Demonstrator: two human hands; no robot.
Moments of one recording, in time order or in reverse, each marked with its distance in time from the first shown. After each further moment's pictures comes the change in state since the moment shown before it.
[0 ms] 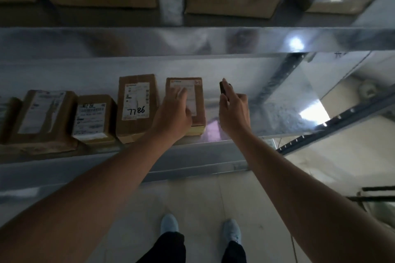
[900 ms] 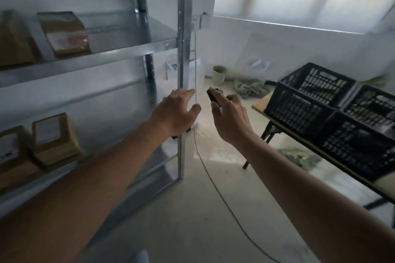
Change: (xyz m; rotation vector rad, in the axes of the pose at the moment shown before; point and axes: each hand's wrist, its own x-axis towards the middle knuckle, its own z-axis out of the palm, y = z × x) left_hand -0.224 0.420 0.008 -0.015 -0.219 0.617; right_hand -0.293 0.144 -0.407 -0.293 0.406 0.026
